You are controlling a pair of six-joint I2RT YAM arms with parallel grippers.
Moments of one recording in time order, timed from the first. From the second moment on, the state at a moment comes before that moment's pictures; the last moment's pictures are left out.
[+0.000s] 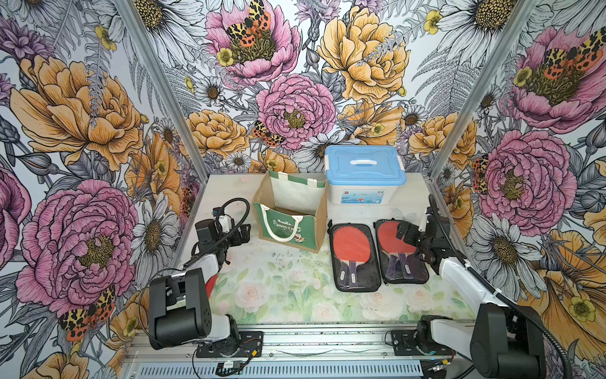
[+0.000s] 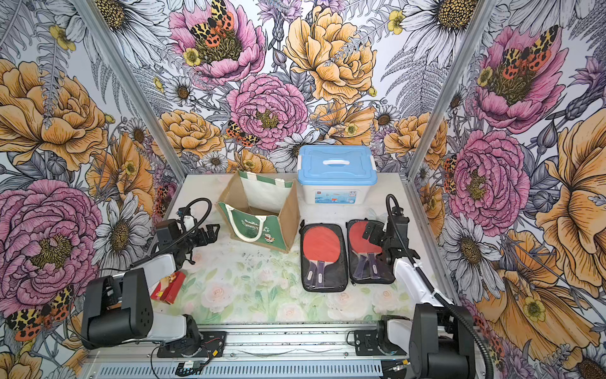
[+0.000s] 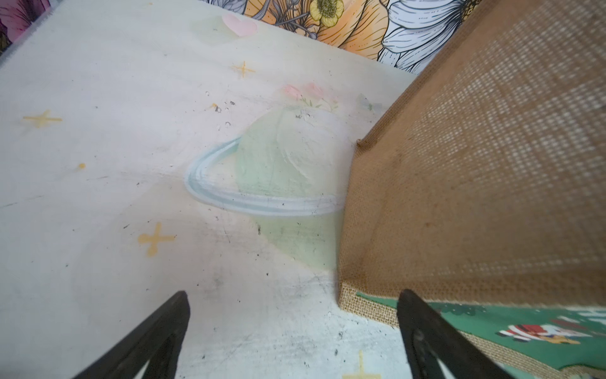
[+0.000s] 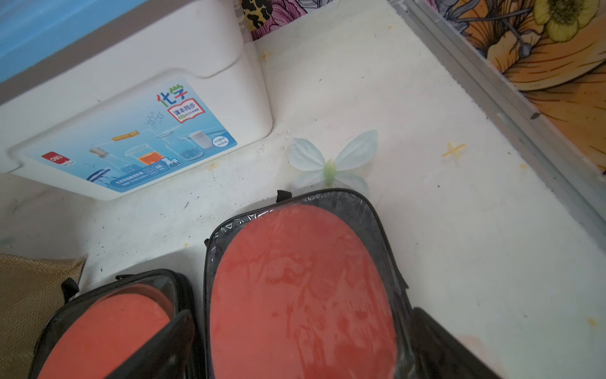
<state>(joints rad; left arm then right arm) 0.25 1.40 0.53 0.25 0.40 -0.10 -0.07 1.19 0.59 -0.07 -0.04 0.30</state>
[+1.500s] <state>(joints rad) 0.07 1.55 0.37 0.93 0.21 -0.03 0.06 1.47 0.40 0.74 0.20 -0.03</state>
